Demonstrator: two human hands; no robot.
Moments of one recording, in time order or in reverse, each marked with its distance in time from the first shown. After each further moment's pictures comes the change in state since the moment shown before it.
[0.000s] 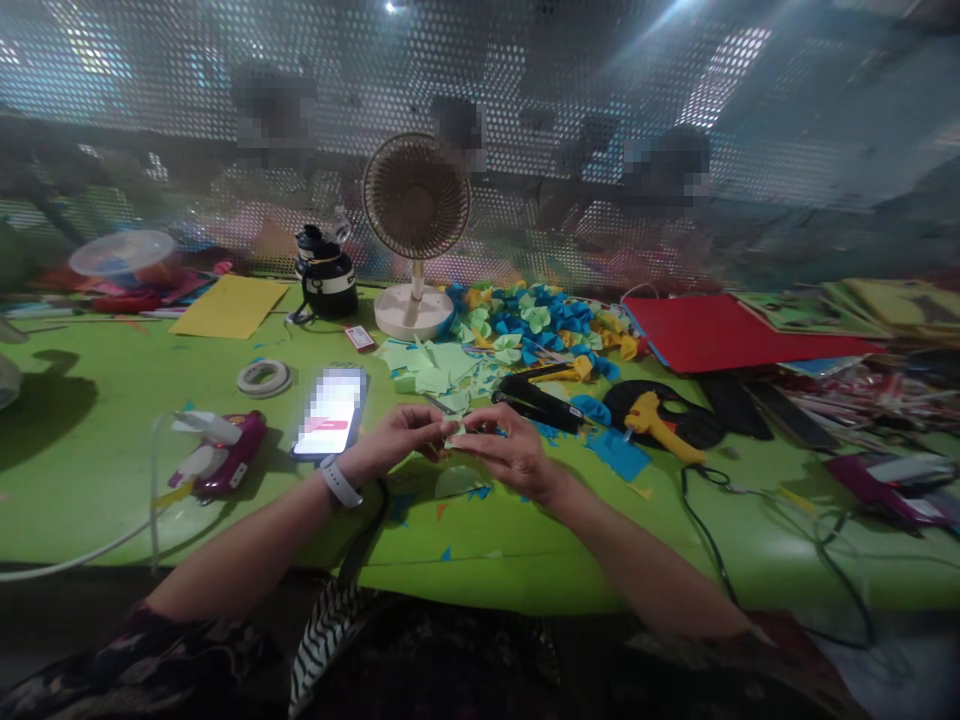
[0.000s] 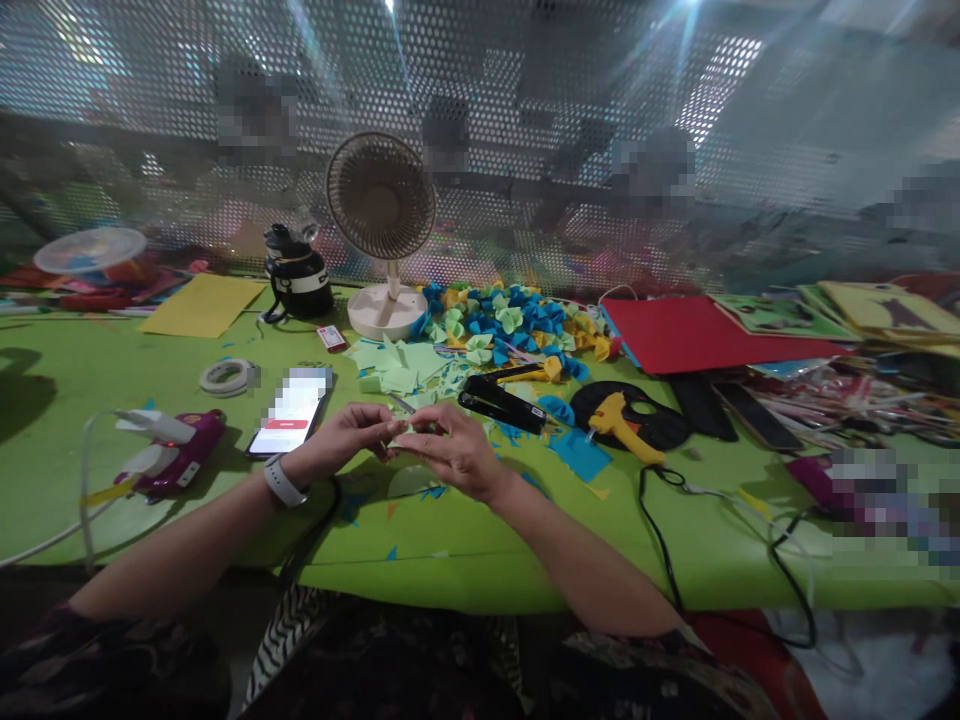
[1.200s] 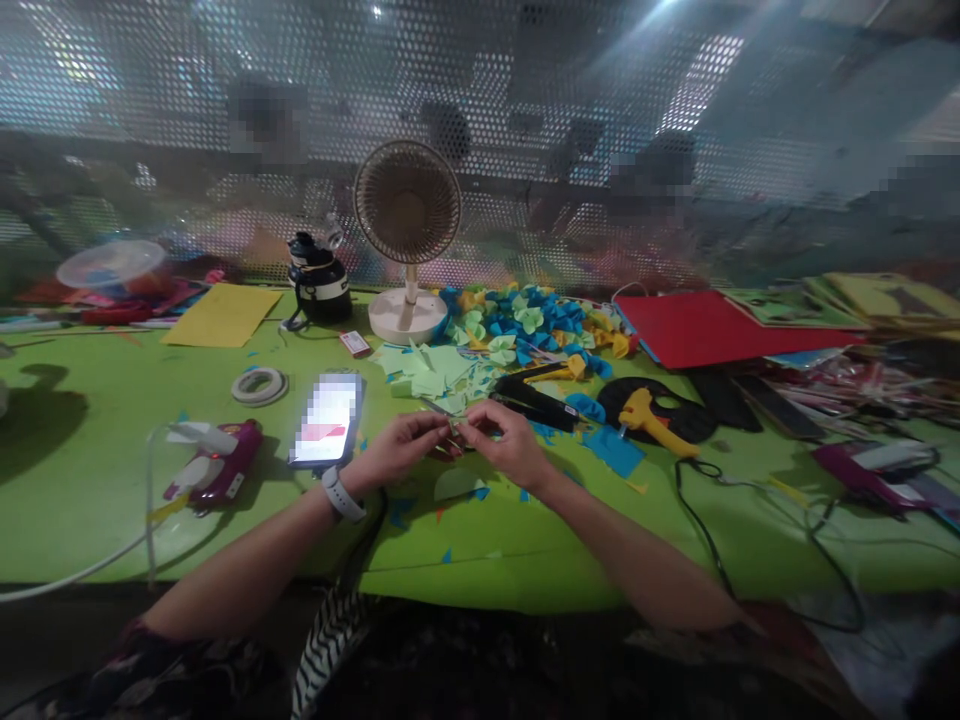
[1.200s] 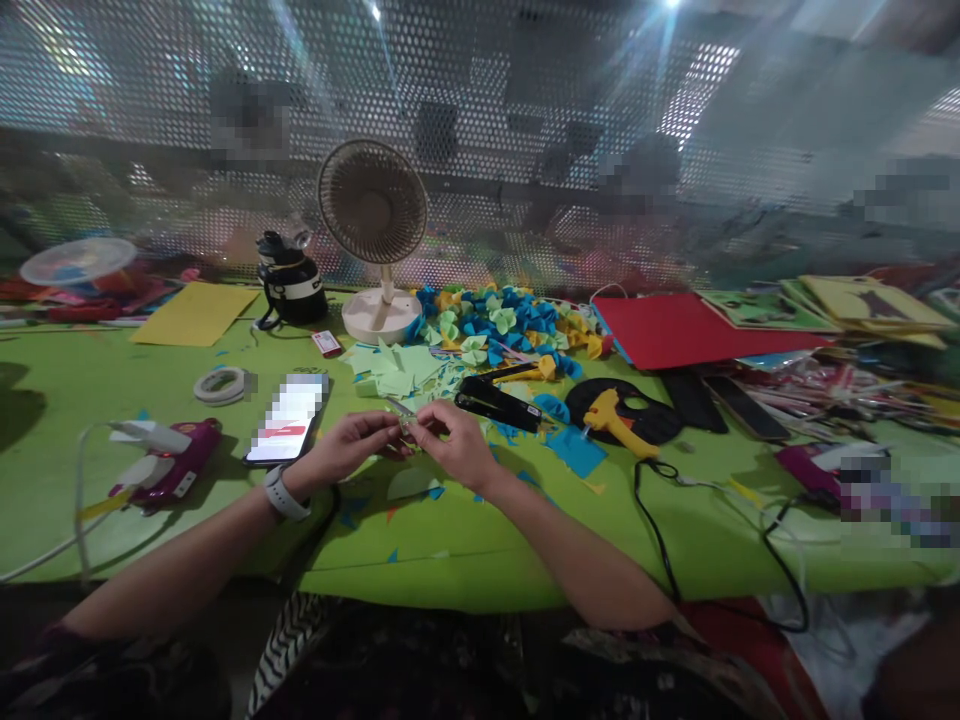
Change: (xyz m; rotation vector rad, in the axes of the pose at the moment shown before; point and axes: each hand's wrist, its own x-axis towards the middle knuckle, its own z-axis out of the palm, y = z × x) left_hand -0.001 -0.004 0.008 0.034 -0.048 0.094; right_hand 0.009 -0.001 0.013 0.287 0.076 0.527
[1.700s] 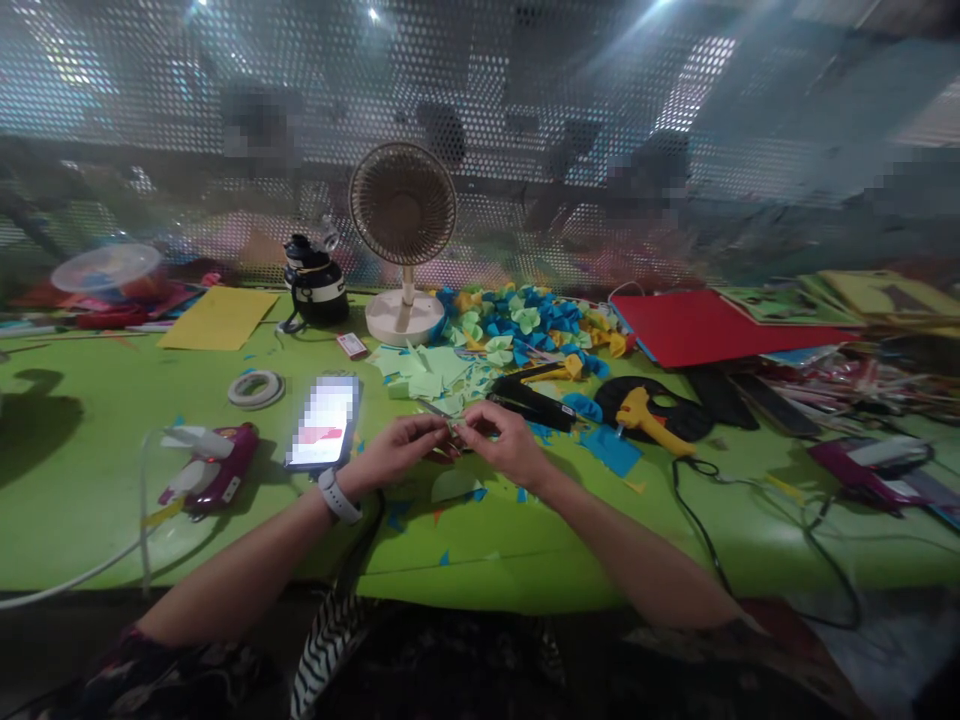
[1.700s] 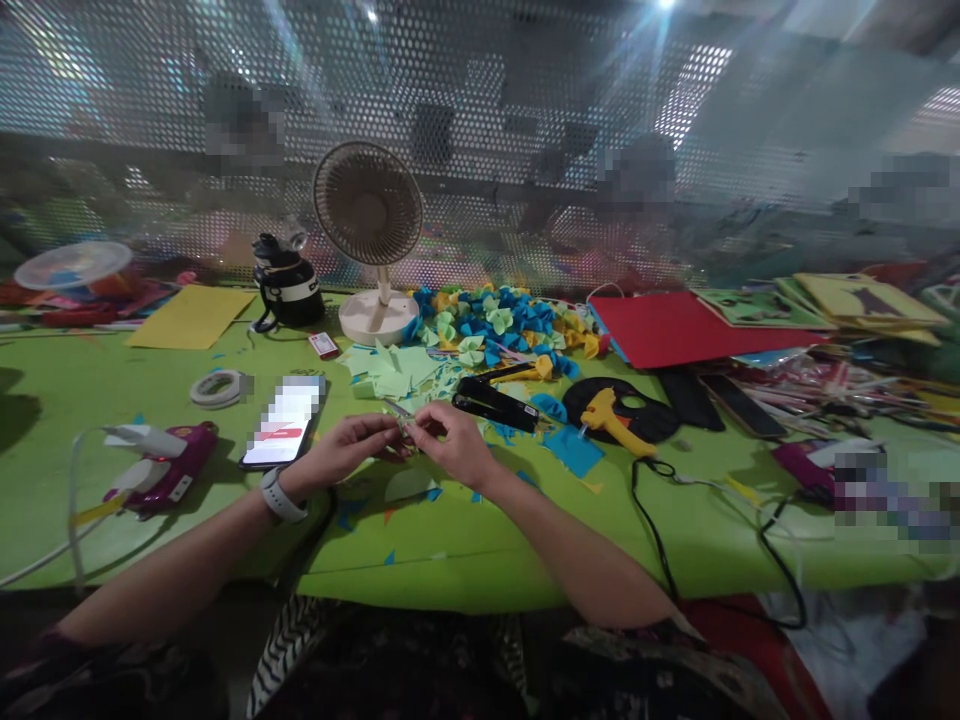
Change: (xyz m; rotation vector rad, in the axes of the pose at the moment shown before) left_hand -0.001 -0.001 -0.001 0.005 -0.042 0.000; right_hand 0.001 -0.001 -0.004 0.006 -0.042 0.017
